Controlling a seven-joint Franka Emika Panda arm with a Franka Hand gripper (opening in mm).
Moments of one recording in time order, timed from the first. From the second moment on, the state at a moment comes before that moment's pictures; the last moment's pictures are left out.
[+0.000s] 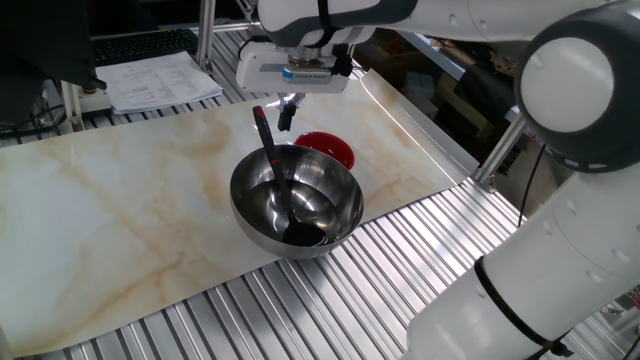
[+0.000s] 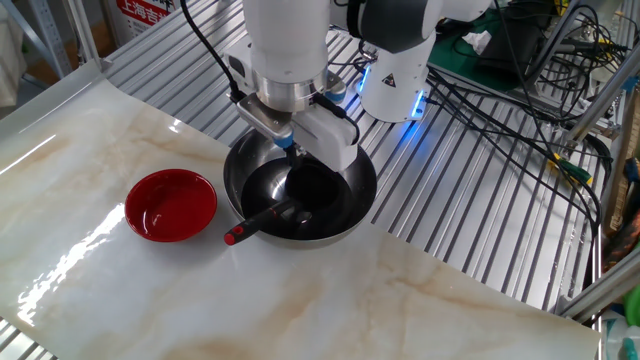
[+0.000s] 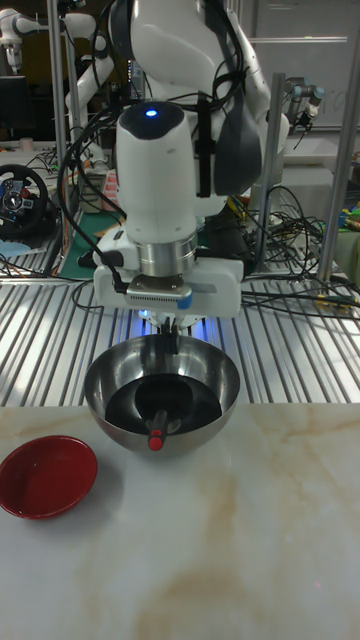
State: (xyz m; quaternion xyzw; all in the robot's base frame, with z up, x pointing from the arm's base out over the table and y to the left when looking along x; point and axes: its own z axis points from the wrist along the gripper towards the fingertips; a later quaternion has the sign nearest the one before) arm 0.501 0.000 0.297 -0.10 -0.99 -0.02 0.05
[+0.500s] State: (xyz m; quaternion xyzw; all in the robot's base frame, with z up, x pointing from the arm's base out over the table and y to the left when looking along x) arm 0.506 -0.004 0.297 -0.10 -0.99 -0.02 0.05
